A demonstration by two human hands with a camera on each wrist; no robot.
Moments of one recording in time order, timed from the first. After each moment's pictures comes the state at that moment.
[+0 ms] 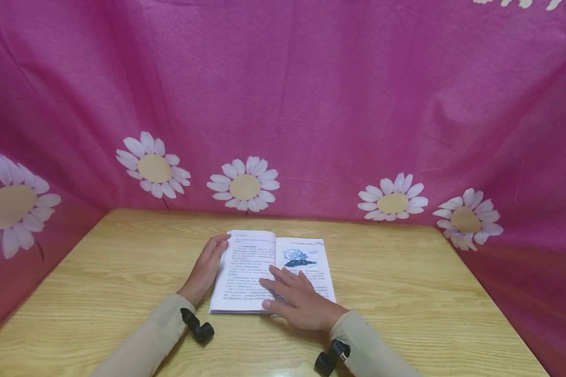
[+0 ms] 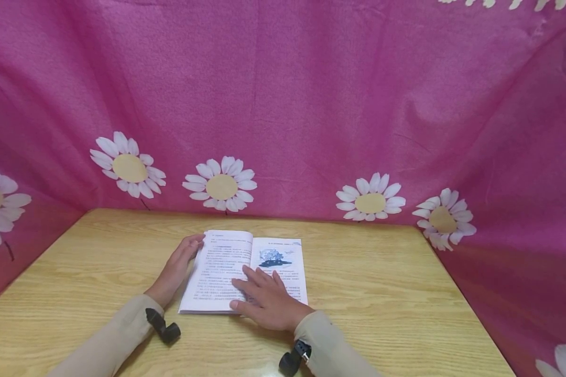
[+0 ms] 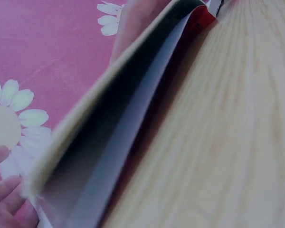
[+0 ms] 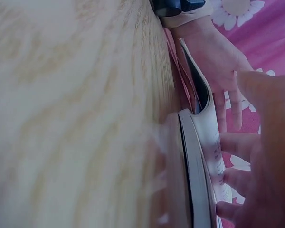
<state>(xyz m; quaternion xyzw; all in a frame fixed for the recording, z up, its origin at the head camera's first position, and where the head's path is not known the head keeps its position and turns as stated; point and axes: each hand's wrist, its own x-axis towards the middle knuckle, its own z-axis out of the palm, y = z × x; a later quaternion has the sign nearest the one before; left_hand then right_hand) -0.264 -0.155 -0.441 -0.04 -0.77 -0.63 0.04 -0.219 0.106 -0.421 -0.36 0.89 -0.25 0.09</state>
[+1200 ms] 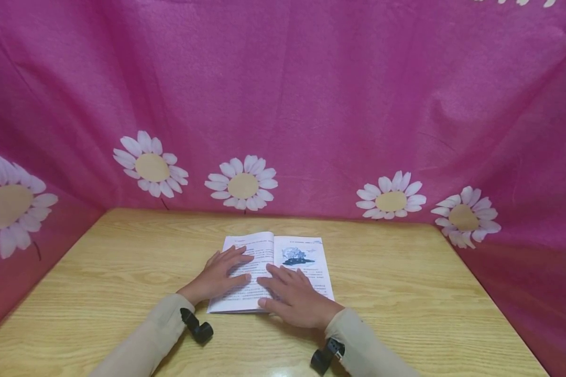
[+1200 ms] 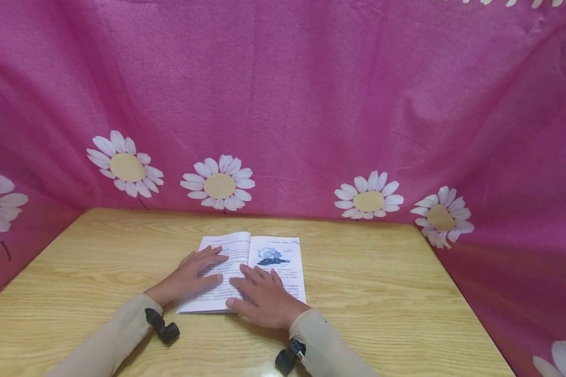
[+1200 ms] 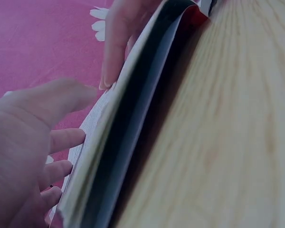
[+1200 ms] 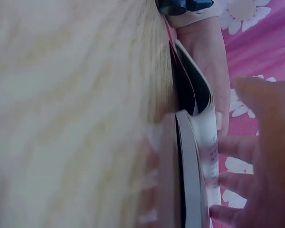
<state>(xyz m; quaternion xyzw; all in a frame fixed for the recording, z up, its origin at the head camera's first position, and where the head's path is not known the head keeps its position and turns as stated) -0.260 -0.150 -0.445 -0.22 -0.92 -0.33 0.00 -0.220 0.100 -0.420 -0.37 0.90 -0.20 0.06</state>
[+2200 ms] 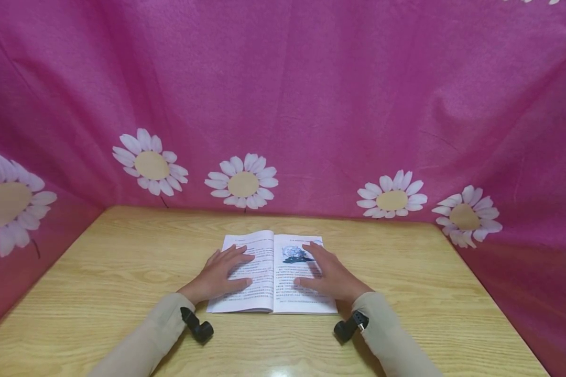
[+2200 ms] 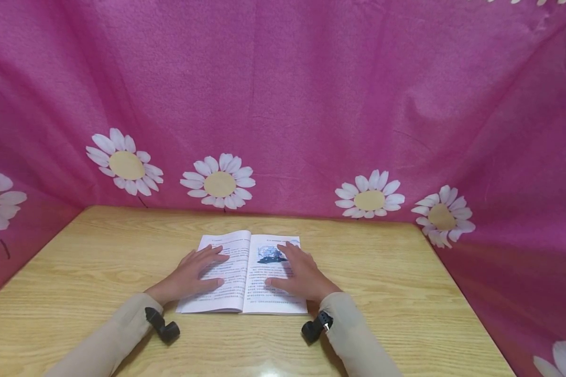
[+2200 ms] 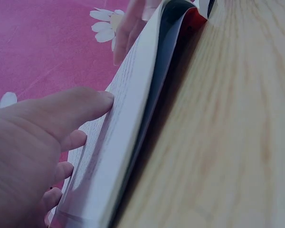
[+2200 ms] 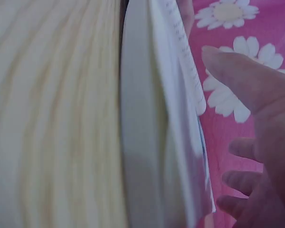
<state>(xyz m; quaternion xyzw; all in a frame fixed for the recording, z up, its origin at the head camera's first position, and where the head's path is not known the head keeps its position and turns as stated) -0.260 -0.150 -0.449 -0.22 -0.93 -0.30 -0.01 -0.265 0.162 -0.420 -0.20 0.92 -0.32 0.08</state>
